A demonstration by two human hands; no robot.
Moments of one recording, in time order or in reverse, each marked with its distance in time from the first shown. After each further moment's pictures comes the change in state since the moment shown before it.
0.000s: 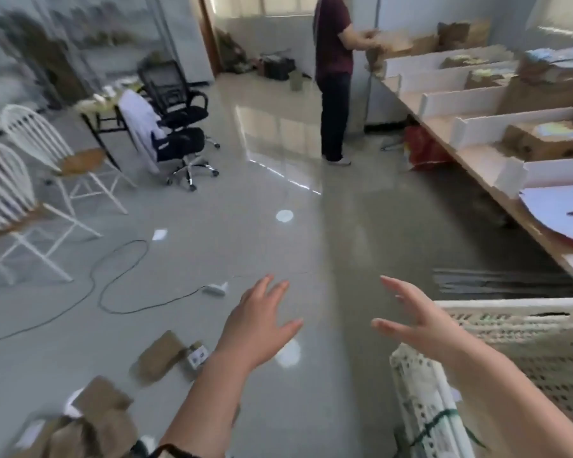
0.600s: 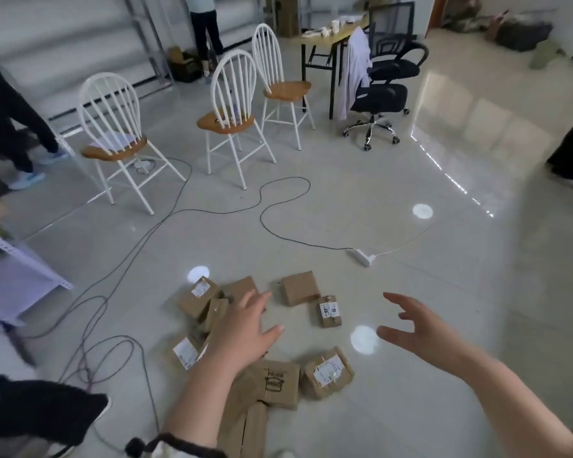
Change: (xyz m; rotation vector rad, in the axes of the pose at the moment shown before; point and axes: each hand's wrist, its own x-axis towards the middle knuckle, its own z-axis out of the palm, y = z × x) left_hand -0.233 -0.376 -0.085 -0.125 0.104 -0.689; right_hand 0.073 -0.223 0.357 -0.187 -0.550 -0.222
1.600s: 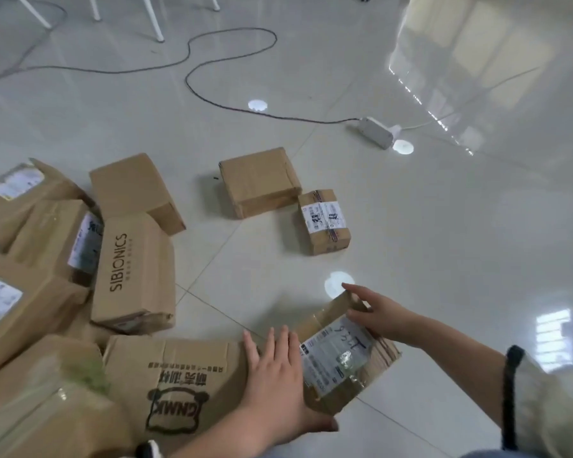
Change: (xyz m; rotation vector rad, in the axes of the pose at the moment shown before) left_hand 0.289 -0.245 0.705 0.432 -0.397 0.130; right_hand 0.450 0.501 0.433 0.135 -0.259 0.265
